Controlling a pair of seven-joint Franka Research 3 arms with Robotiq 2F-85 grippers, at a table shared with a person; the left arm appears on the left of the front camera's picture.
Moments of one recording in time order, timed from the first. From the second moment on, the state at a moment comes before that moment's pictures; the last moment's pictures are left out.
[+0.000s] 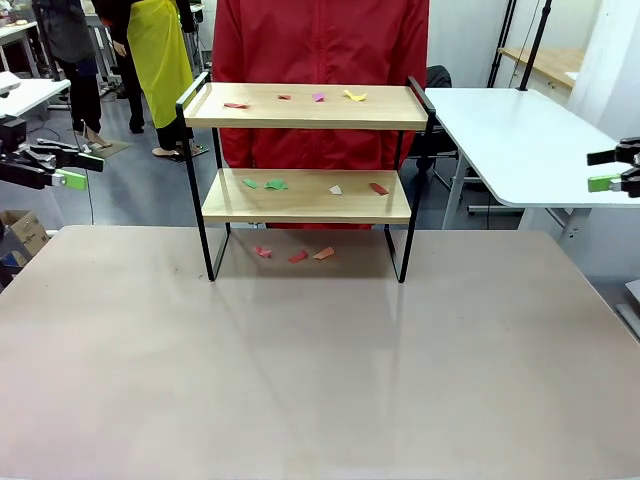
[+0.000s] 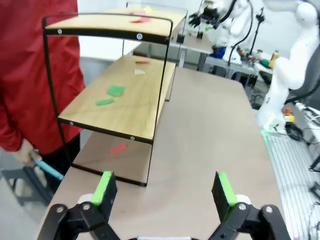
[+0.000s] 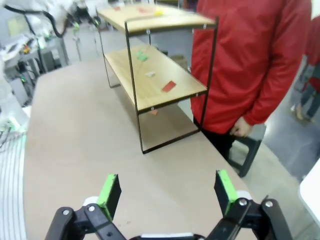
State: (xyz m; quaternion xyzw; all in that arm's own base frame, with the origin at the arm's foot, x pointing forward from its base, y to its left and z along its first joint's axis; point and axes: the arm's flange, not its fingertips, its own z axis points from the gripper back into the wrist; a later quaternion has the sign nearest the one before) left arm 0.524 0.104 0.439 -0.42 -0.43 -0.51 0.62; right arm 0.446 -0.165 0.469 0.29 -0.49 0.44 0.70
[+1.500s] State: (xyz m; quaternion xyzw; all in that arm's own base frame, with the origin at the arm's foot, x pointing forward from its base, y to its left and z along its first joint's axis) left arm 0.596 0.172 0.379 -0.53 -0.50 -0.51 0.45; right arm 0.510 -0.238 0.418 0.36 -0.56 0.42 0.62
